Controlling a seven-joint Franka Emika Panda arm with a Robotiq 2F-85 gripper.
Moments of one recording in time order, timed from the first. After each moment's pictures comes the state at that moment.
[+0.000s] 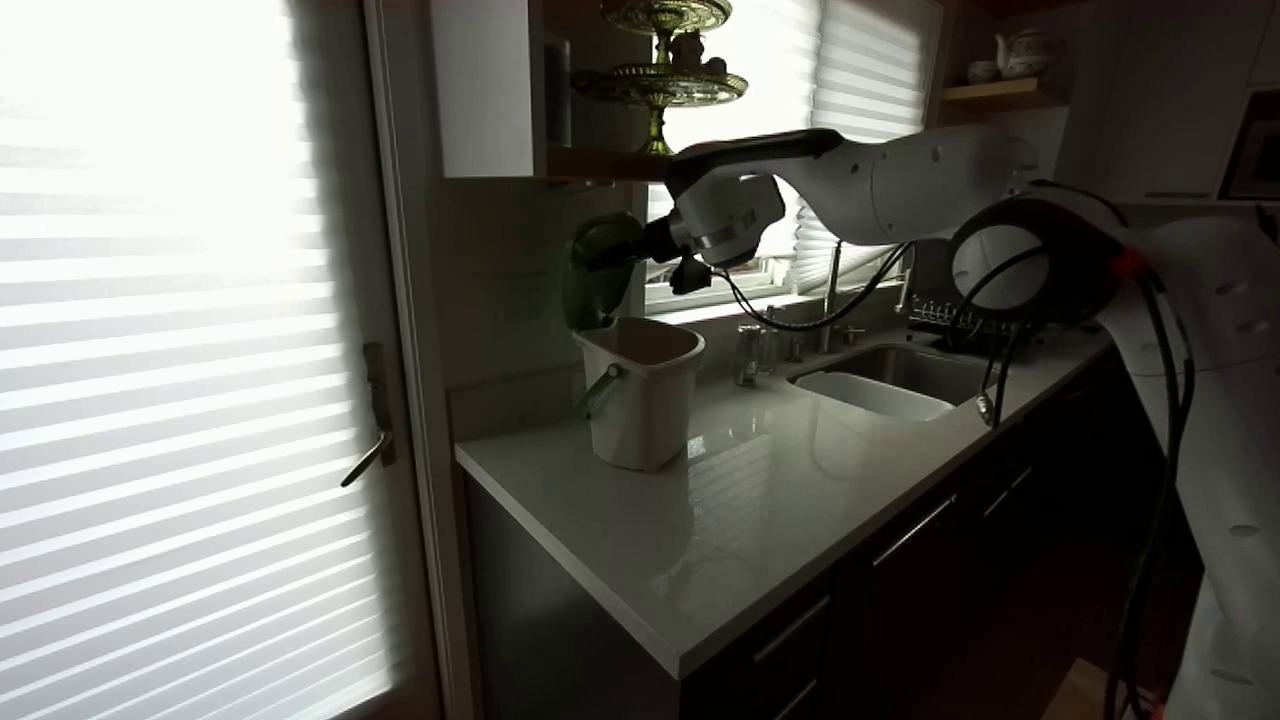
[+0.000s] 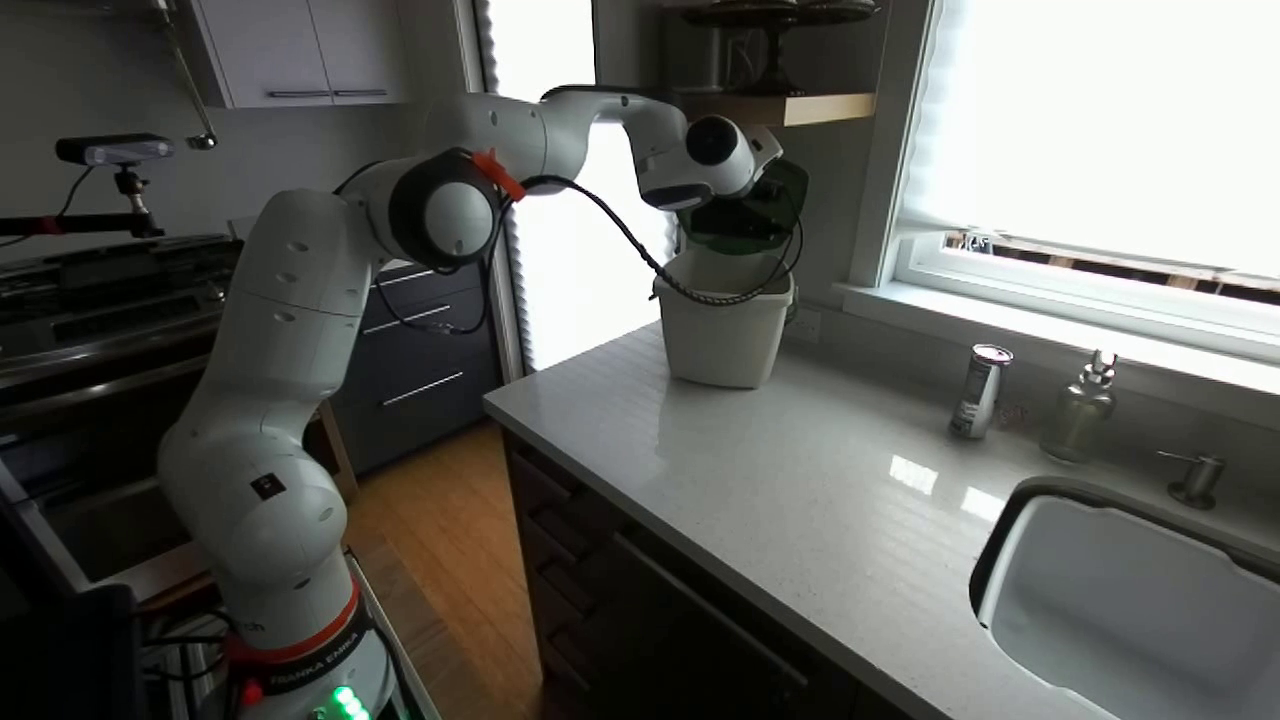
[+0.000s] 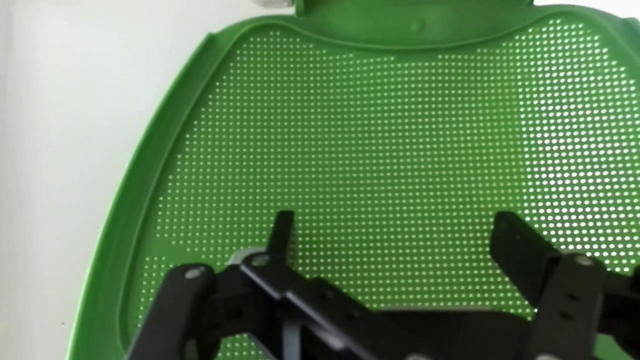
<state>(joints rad) 0.16 0.50 -0.14 -1.27 1.15 2.66 -1.21</state>
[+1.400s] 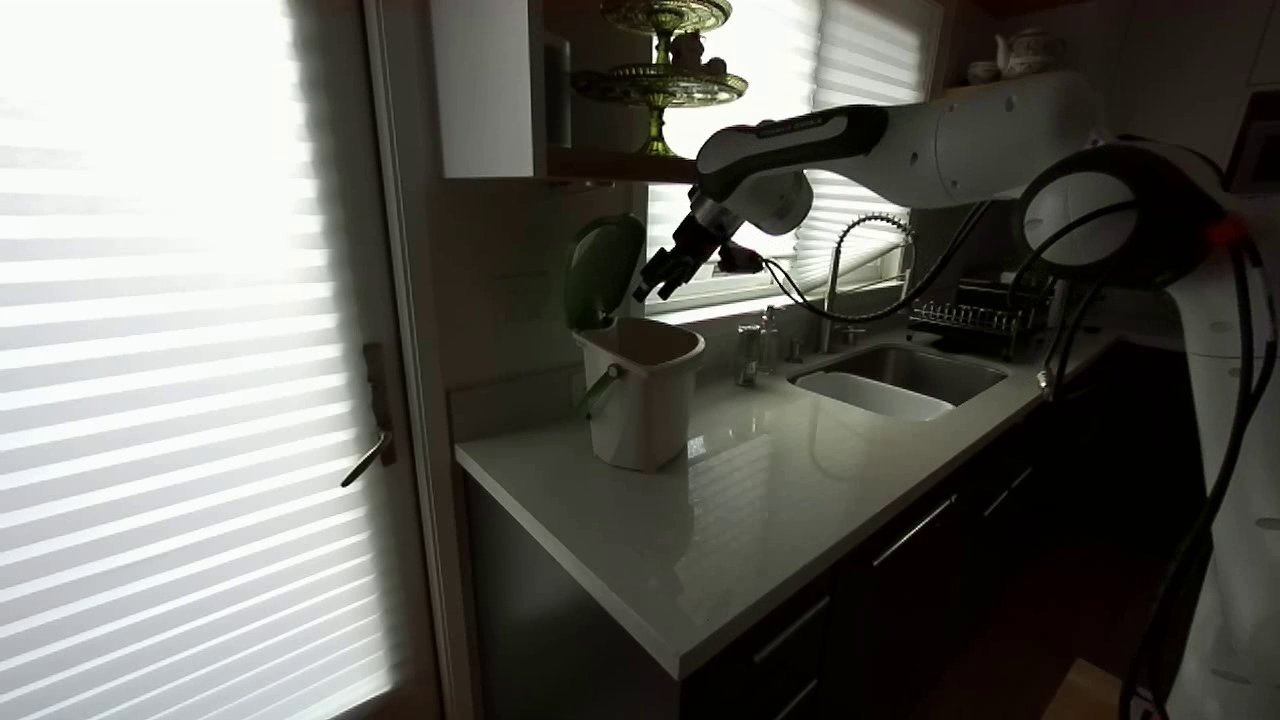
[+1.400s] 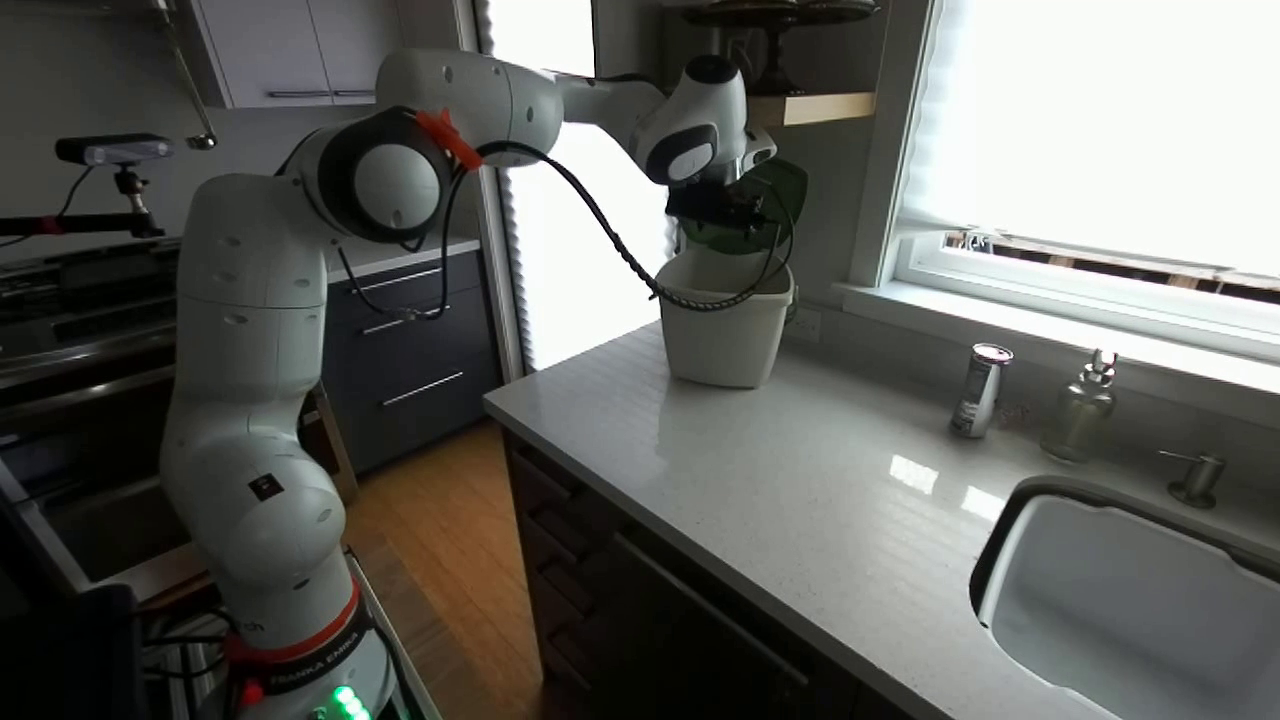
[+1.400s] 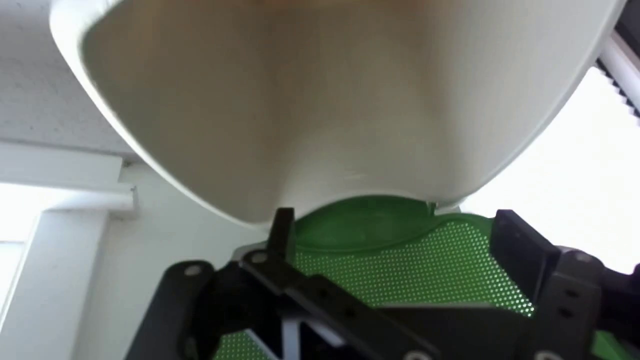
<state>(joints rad) 0.13 0.30 -0.18 -1.44 0.51 2.26 -0.64</state>
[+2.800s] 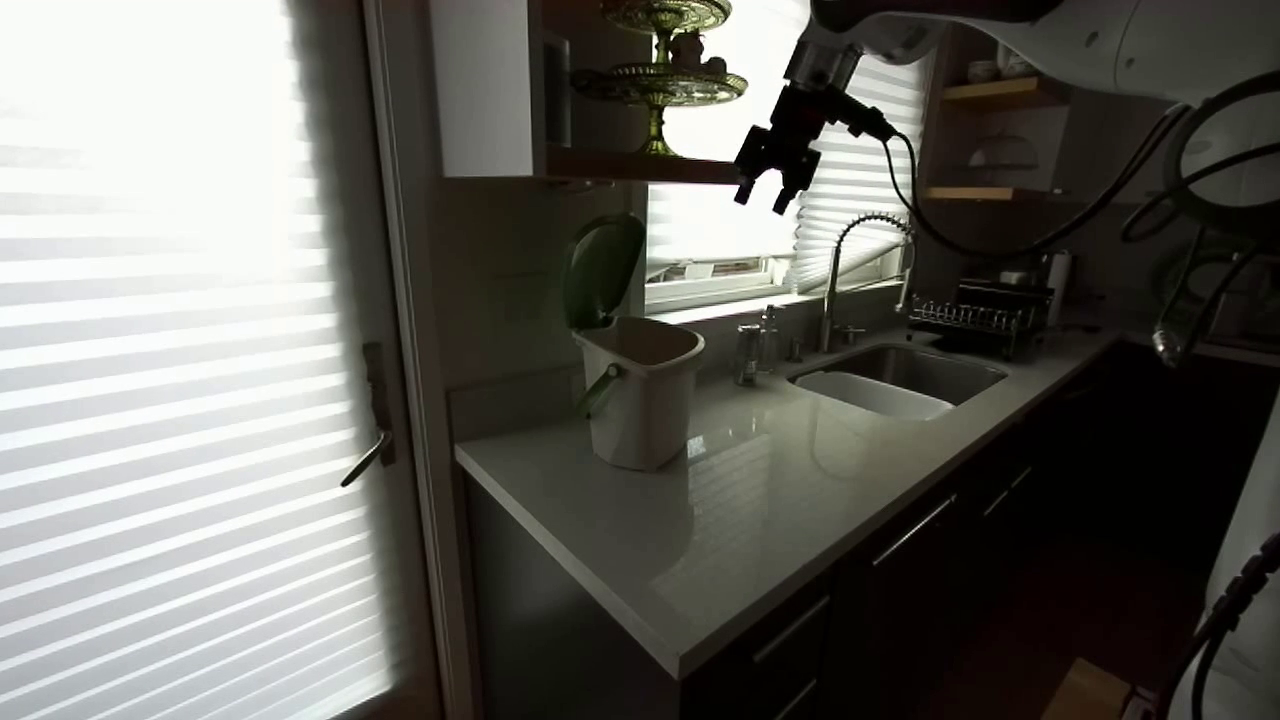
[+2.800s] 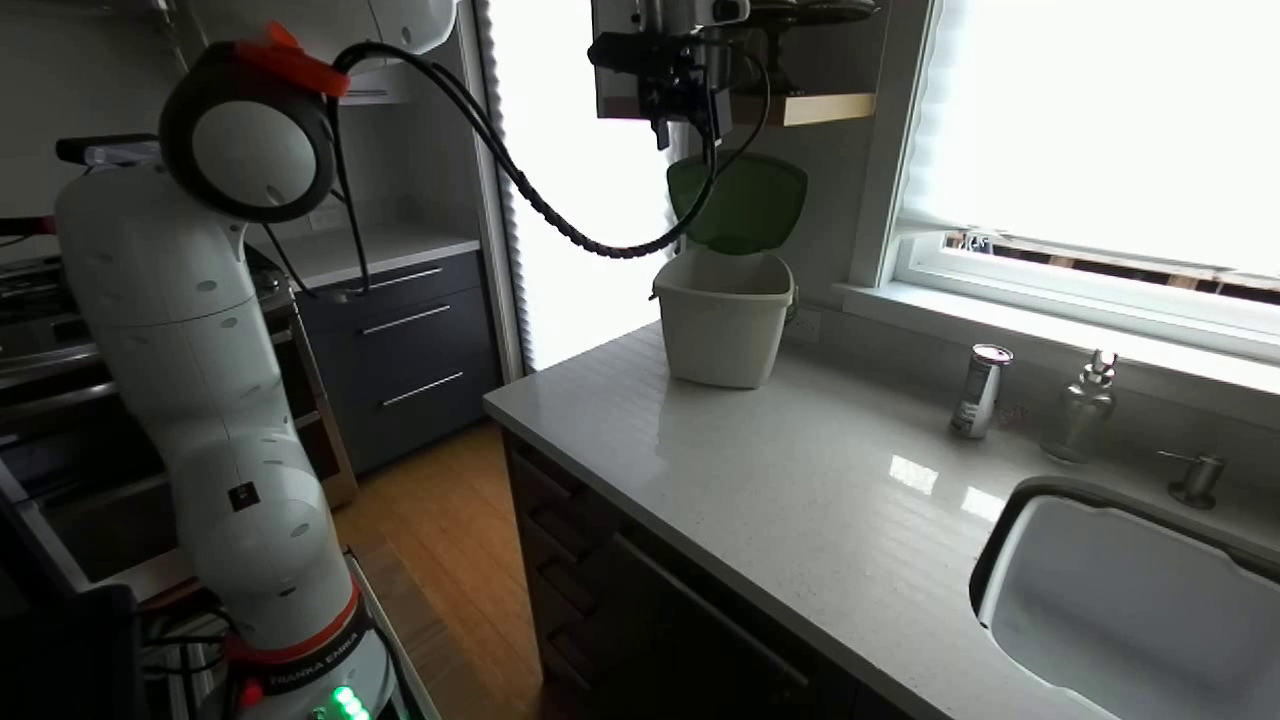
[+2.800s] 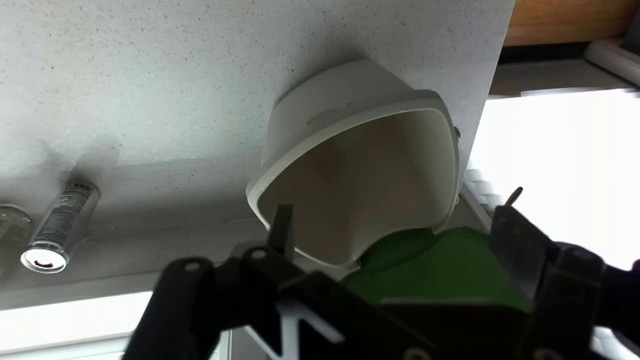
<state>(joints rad) -0.03 0.02 -0.10 -1.28 0.18 1.61 -0.11</state>
